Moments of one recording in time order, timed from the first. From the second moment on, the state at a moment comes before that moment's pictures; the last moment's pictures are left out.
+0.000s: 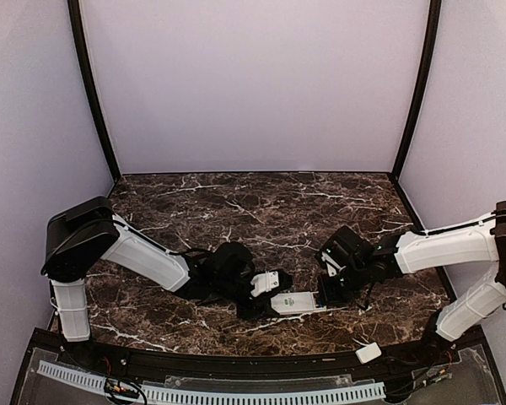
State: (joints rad) left arm -1.05 1.96 0.94 0.27 0.34 0.33; right arm 0.90 1.44 0.69 -0.41 -0.13 0.69
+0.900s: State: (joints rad) left arm -1.06 1.89 0.97 0.20 0.33 0.34; right arm 0.81 1.28 0.85 -0.88 0.10 0.92
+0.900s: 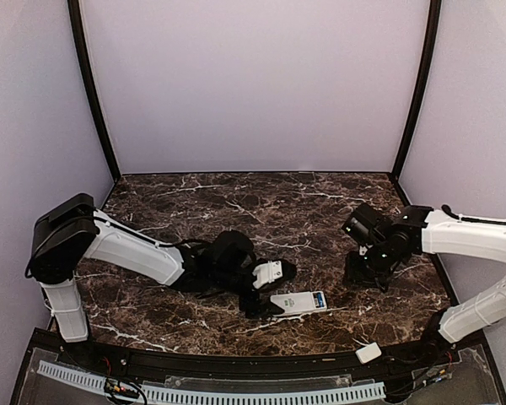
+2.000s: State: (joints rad) left arm -1.55 2.46 1.96 -0.30 -0.04 0.09; right arm 0.53 0.92 0.85 -0.86 0.12 0.70
